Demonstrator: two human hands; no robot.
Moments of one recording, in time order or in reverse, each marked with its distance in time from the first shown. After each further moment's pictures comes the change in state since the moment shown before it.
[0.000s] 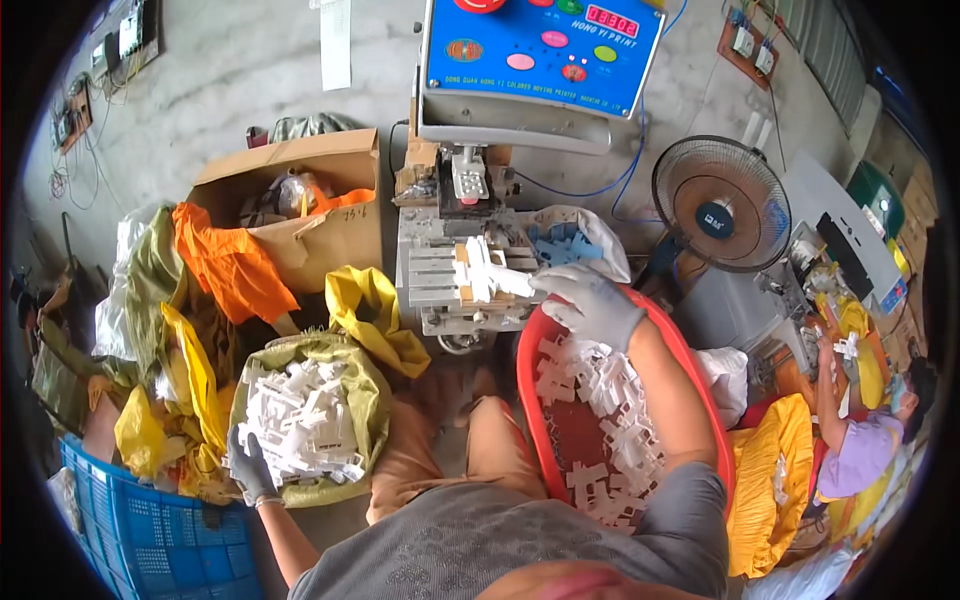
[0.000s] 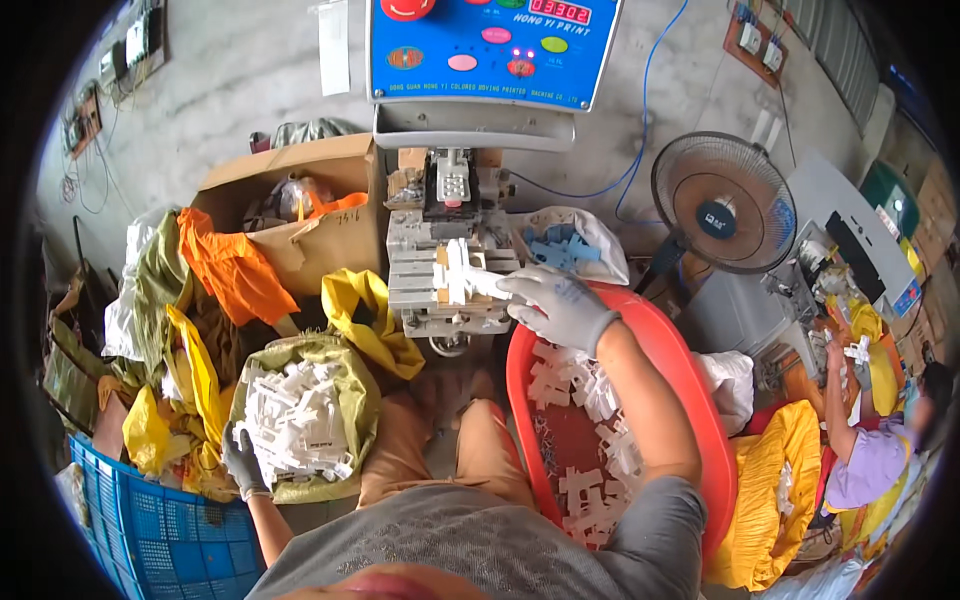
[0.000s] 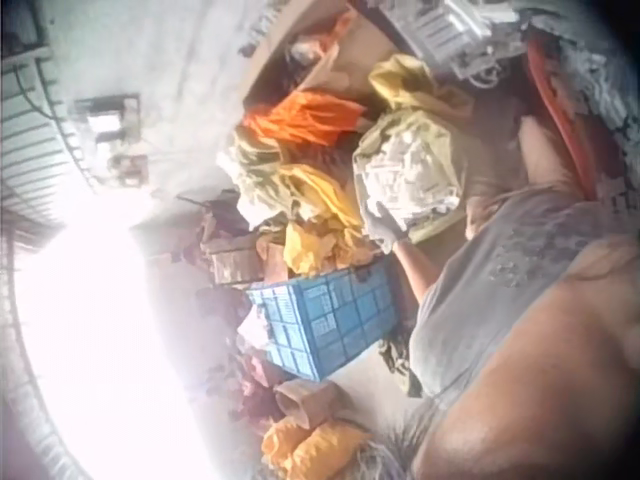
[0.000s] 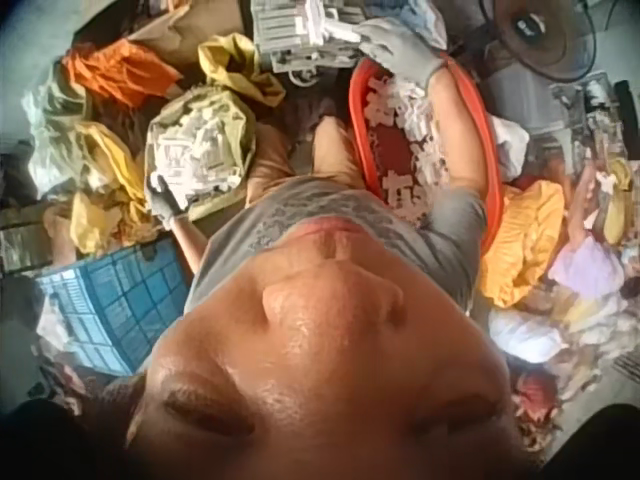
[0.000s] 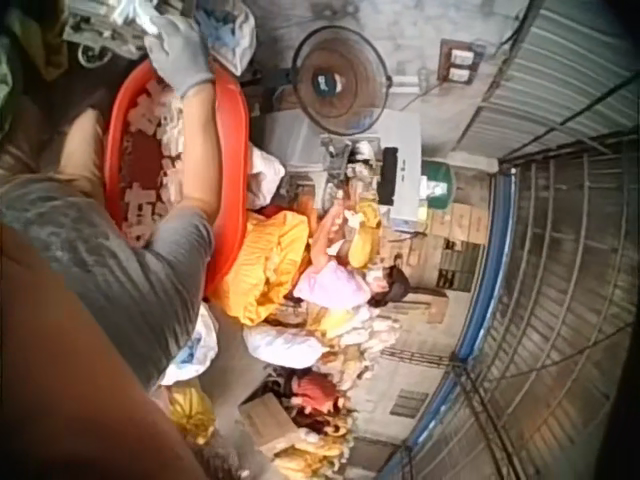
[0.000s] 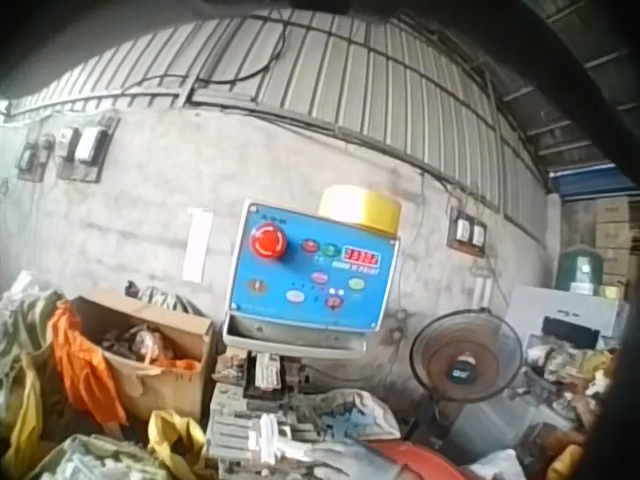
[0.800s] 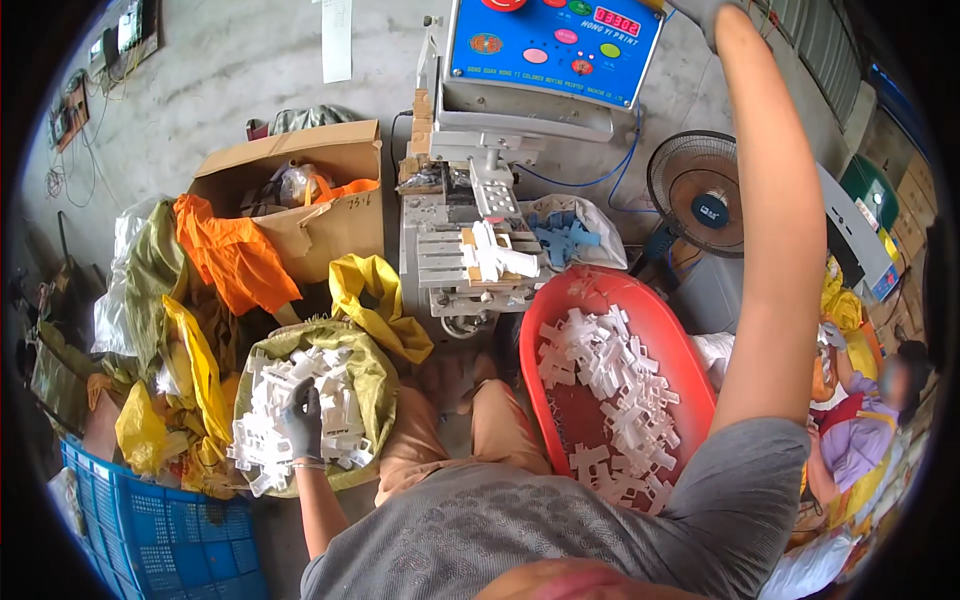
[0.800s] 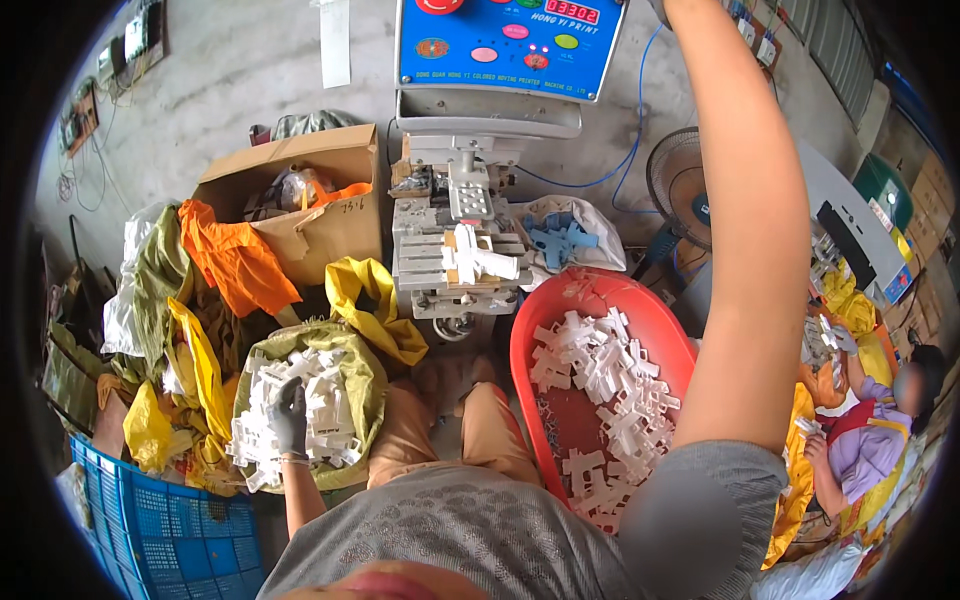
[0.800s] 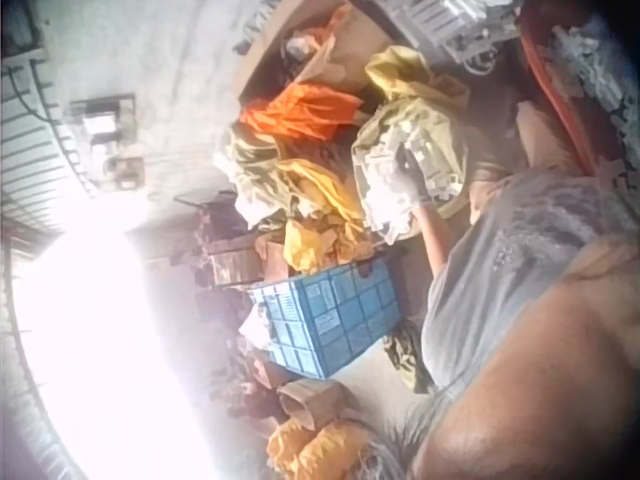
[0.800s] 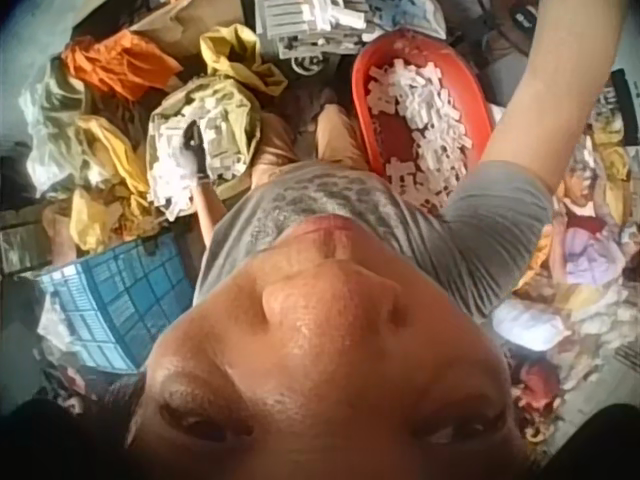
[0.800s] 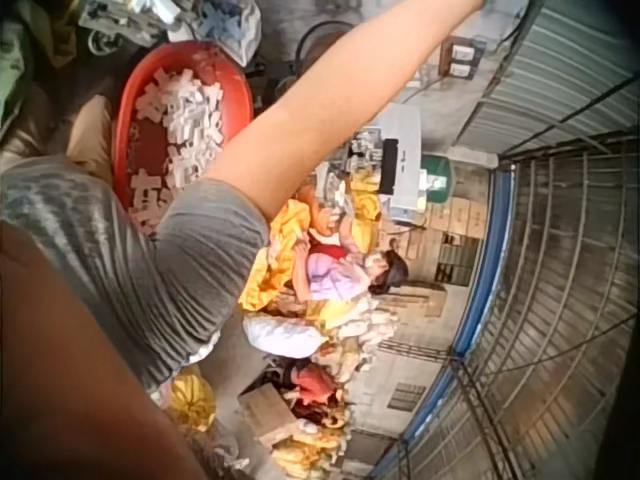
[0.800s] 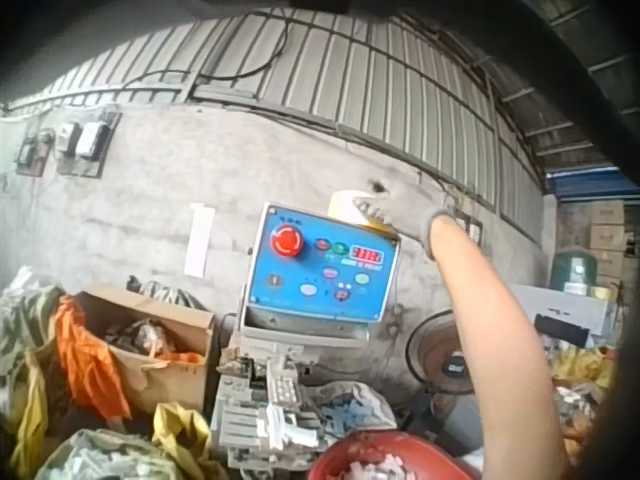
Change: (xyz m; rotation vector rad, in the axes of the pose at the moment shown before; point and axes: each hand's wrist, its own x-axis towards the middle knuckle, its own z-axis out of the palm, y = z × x) left_hand -0.007 0.091 0.056 -0.373 -0.322 0.132; right_hand 0.220 -0.016 -0.287 -0.238 0.327 0.195
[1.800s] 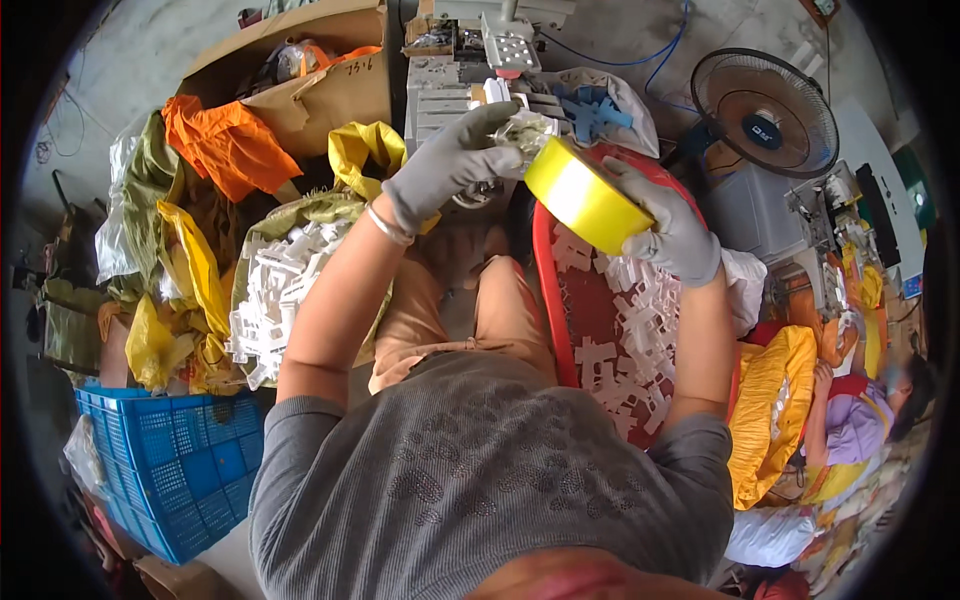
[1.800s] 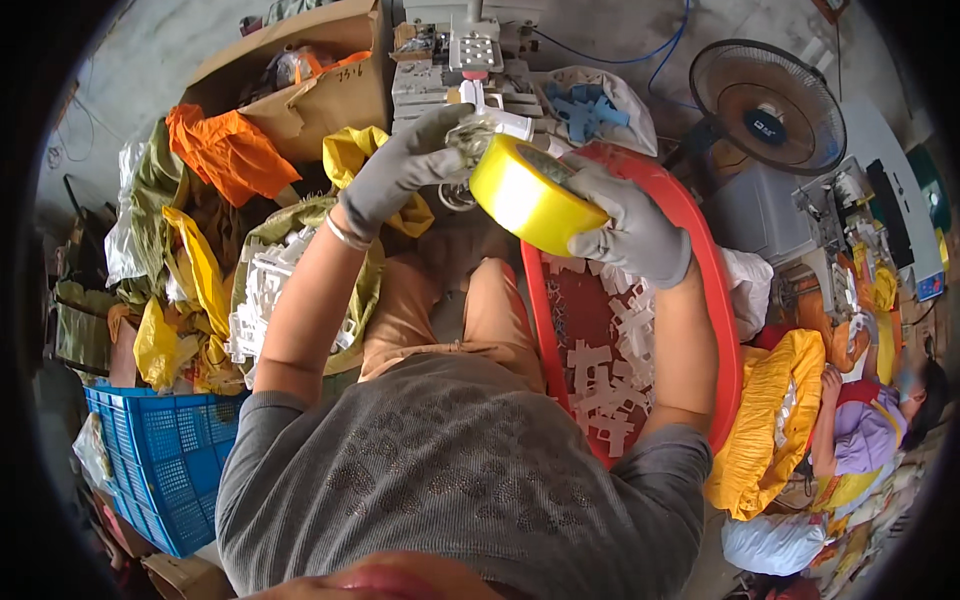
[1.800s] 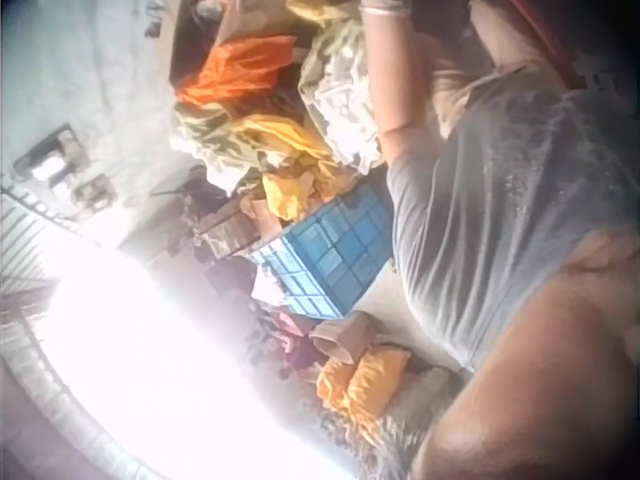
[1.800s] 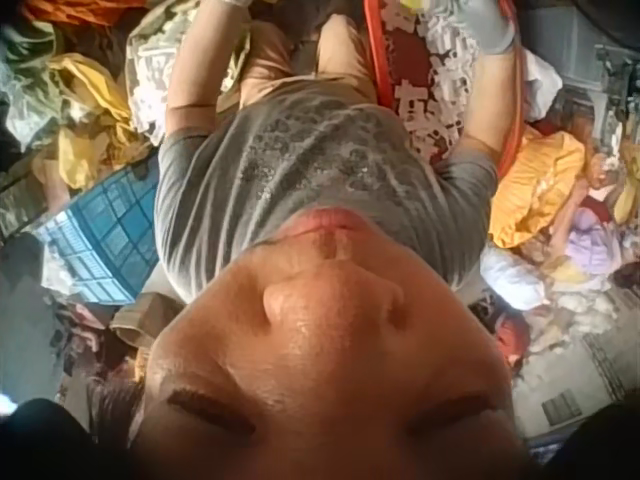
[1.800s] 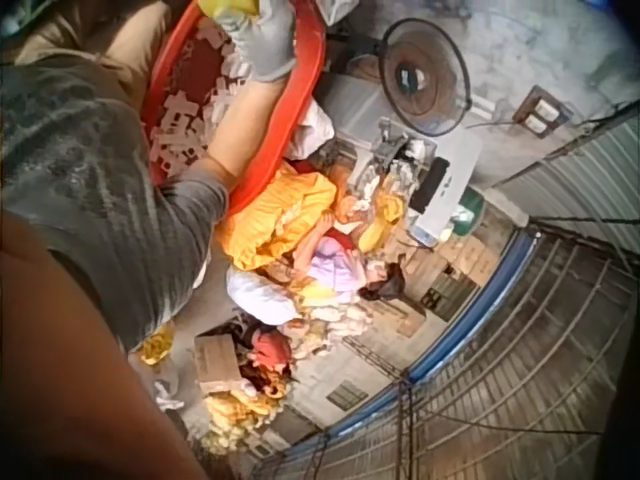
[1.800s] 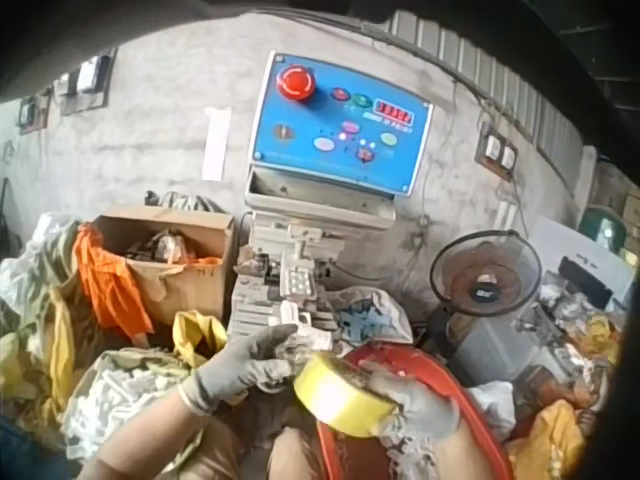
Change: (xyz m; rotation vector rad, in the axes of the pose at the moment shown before) left_hand 0.059 0.265 0.141 -0.968 -1.030 0.159; right_hand -0.354 -0.019 0.155 0.908 -0.521 0.134
